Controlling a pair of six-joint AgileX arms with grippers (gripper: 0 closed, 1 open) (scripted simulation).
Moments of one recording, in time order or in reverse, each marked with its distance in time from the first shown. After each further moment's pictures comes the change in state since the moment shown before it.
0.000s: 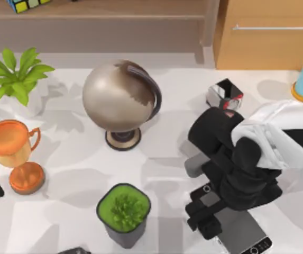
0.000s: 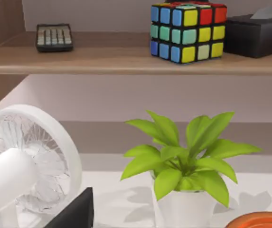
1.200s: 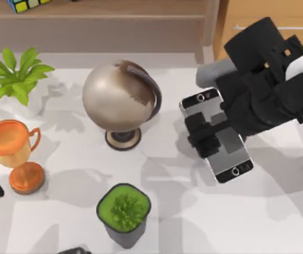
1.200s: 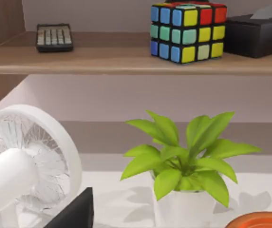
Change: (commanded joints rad) left arm 0.000 0.000 0.000 0.000 0.000 0.000; right arm -0.133 -0.217 0.139 0.110 -0.034 -0.068
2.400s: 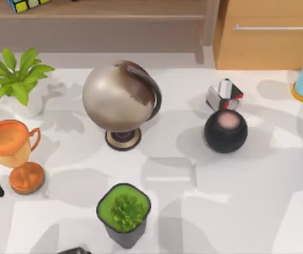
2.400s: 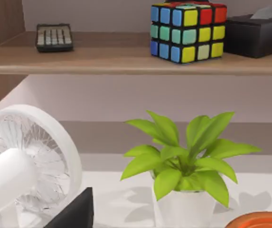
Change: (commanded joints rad) left arm 0.000 0.000 0.000 0.000 0.000 0.000; right arm -0.937 -0.264 -0.190 0.602 -0.016 -0.263
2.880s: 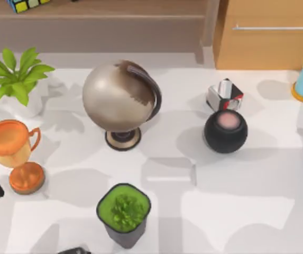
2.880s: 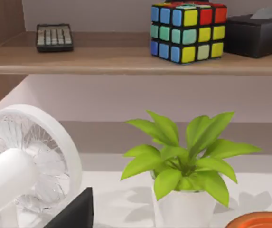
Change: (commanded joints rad) left arm 0.000 0.000 0.000 0.000 0.000 0.000; right arm -0.141 -0.077 -0.219 0.099 -0.085 0.044
